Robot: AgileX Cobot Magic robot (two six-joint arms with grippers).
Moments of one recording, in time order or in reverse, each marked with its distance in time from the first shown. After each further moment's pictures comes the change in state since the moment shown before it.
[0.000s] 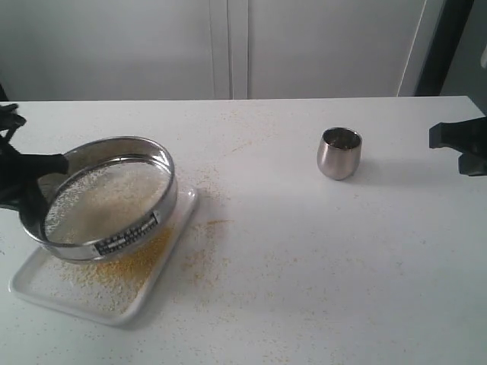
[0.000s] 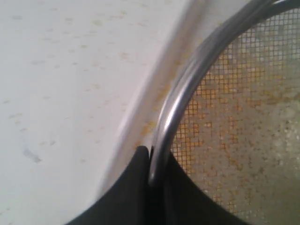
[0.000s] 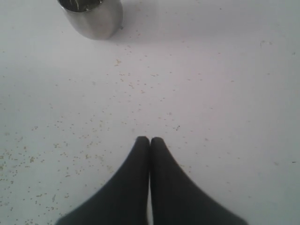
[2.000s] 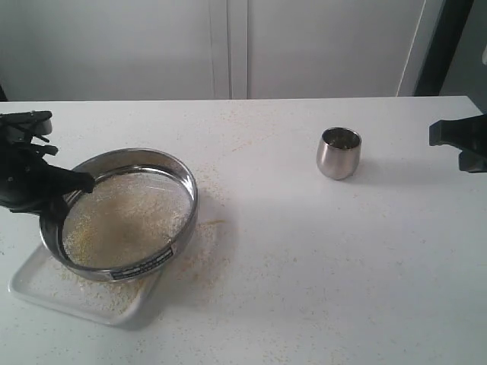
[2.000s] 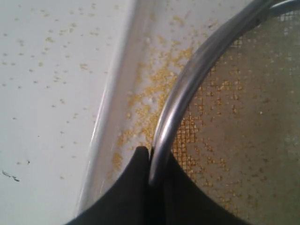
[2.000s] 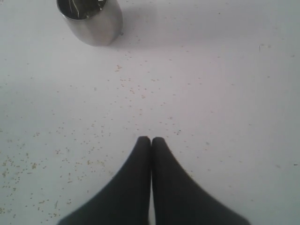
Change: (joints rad) left arm -0.093 -0.039 0.095 0.160 -0.171 -0.119; right arm 0.000 0.000 0.000 0.000 -0.015 0.000
